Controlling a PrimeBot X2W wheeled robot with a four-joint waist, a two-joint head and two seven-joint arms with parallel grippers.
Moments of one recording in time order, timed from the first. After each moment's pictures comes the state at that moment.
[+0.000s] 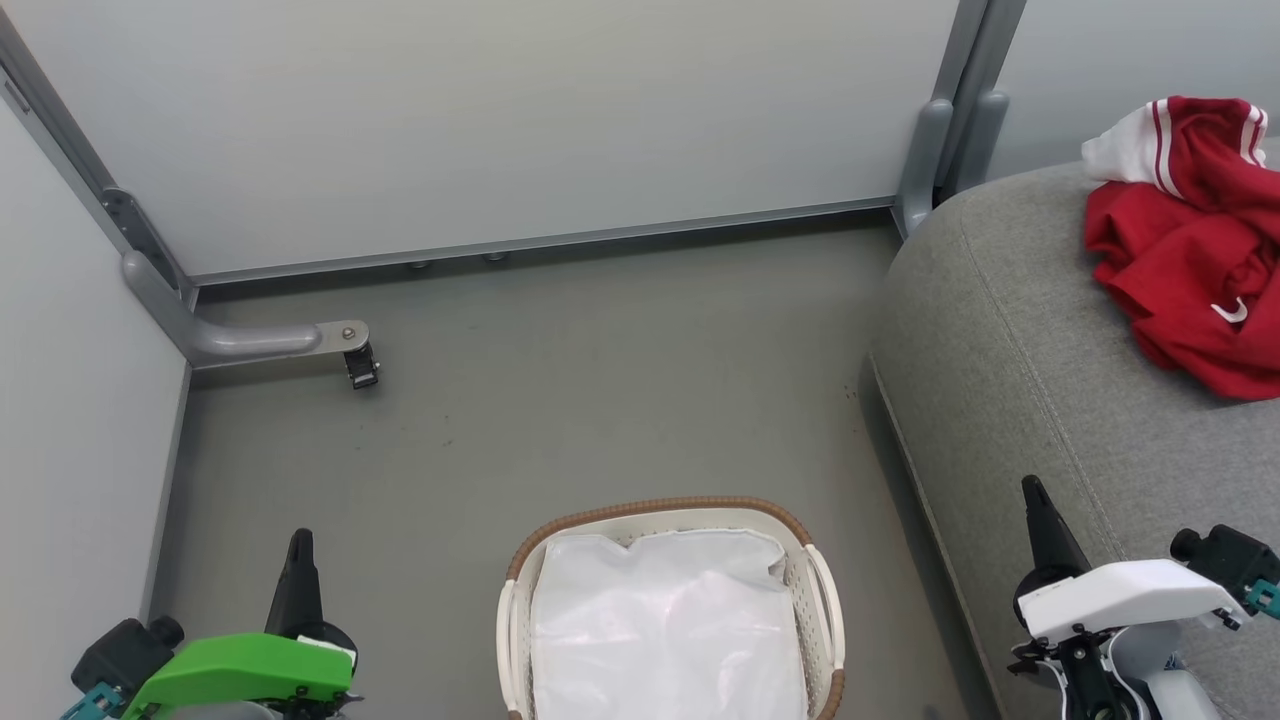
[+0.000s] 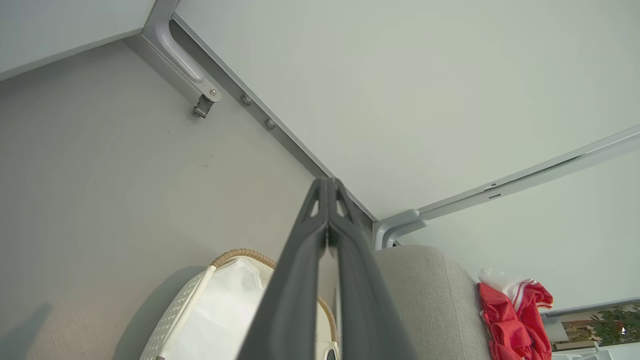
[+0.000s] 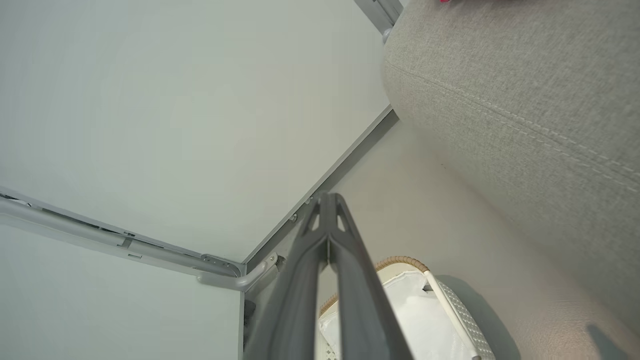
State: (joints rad) left arm -0.03 0.05 0.02 0.30 -1.00 -0.11 -0.06; right arm -0.09 -0.04 -0.05 0.29 0.93 0.13 -0.06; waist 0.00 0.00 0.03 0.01
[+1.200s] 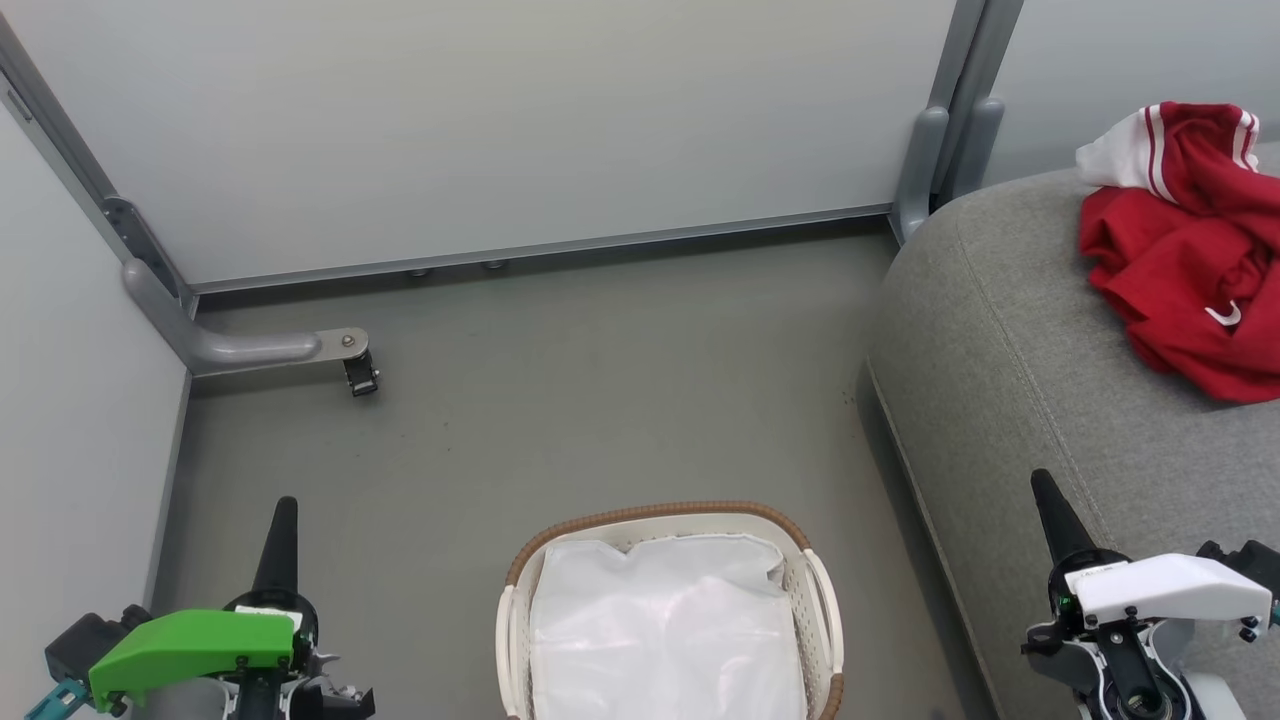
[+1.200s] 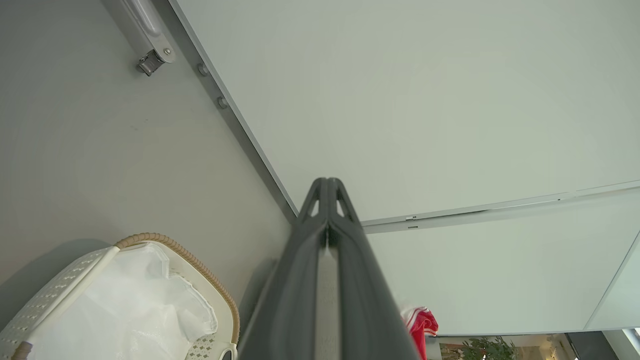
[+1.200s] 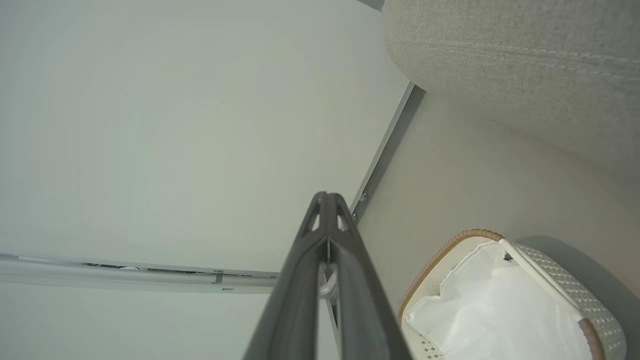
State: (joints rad) left arm -0.07 0.05 0.07 0.27 -1.33 -0.12 0.03; right arm -0.10 -0.04 -0.08 0.27 1.30 0.13 0.04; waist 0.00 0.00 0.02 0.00
